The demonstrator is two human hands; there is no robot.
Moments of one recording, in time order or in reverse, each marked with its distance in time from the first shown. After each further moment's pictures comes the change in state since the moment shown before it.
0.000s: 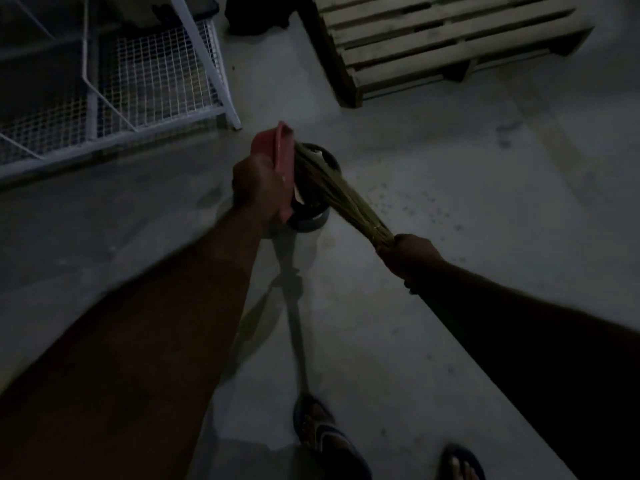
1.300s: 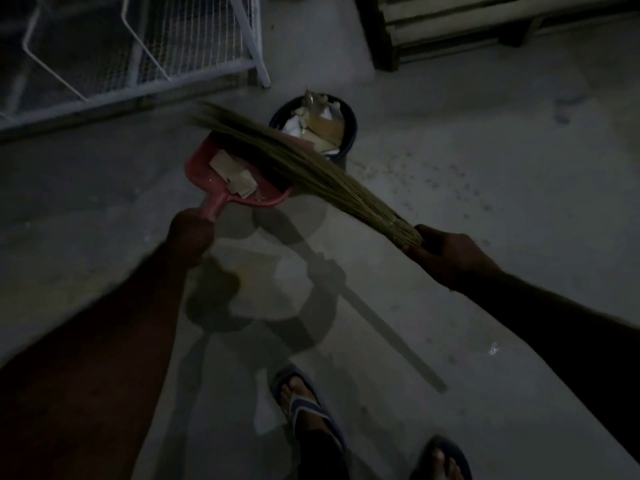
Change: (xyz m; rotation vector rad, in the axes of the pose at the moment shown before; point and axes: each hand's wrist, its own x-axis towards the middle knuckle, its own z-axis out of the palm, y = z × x) left_hand -0.131 -0.176 0.066 -0.137 -0.070 -0.542; right_hand 0.015 0.151 0.019 -0.136 -0.033 -0.480
